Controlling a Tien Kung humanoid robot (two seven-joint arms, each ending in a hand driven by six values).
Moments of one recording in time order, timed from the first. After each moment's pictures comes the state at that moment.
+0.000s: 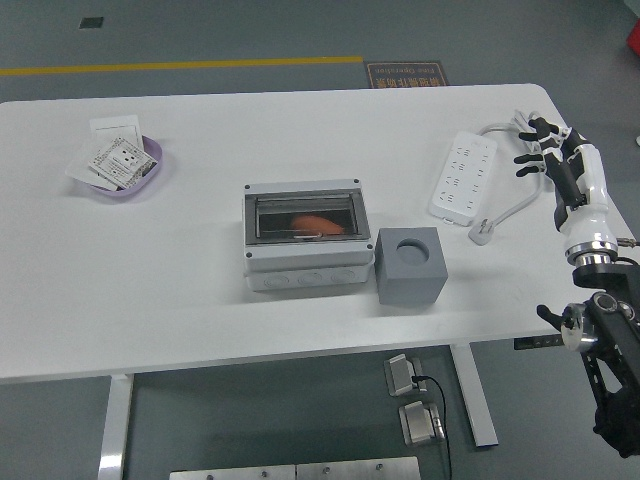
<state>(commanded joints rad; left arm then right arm) 0.08 0.08 -1.81 -0.18 1.78 -0.01 0.45 0.15 -0.19 1.46 1.34 -1.15 -0.23 0.24</state>
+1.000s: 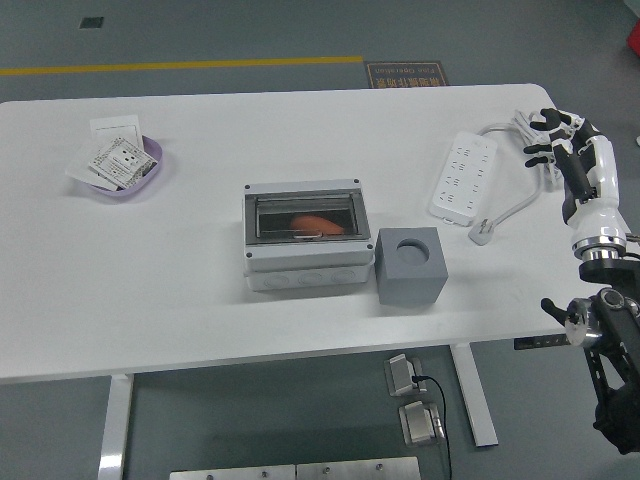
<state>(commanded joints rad) 0.08 0.08 -1.80 -0.18 1.76 0.00 0.44 0.15 -0.18 1.51 1.37 -1.17 -0.23 0.24</state>
